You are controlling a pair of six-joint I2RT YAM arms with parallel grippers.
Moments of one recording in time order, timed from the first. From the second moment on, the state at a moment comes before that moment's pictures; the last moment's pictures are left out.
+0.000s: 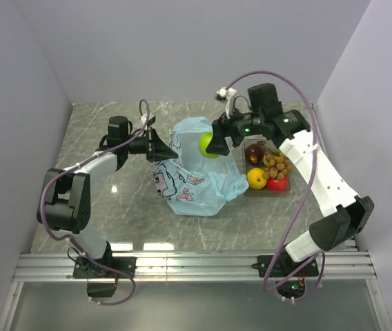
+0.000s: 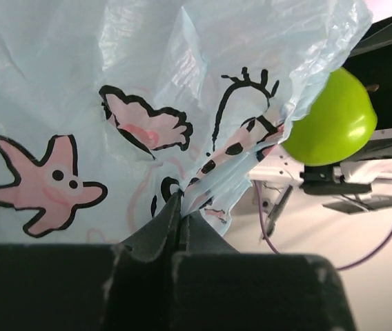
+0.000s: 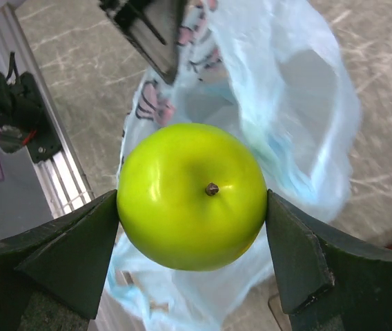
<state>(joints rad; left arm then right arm) -0.17 1.64 1.00 0.18 1.21 -0.98 0.41 1.51 1.69 -0.88 -0.65 -0.19</state>
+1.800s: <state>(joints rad) -0.39 1.68 1.60 -0.55 0.55 0.24 0.36 1.30 1.12 -0.68 -0.52 -0.03</state>
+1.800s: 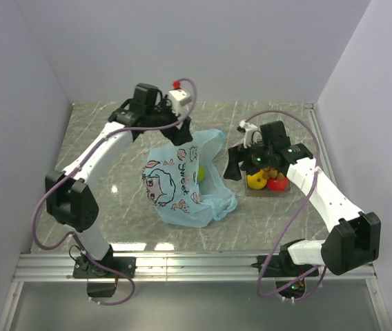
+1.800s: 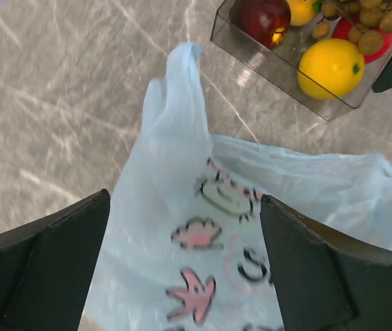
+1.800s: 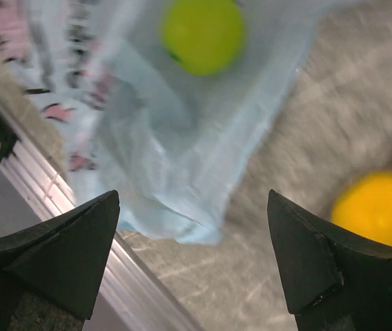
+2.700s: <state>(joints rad) -0.61 2.18 1.92 -0.43 0.24 0.47 0.33 1.55 0.97 -0.72 -0.60 0.14</state>
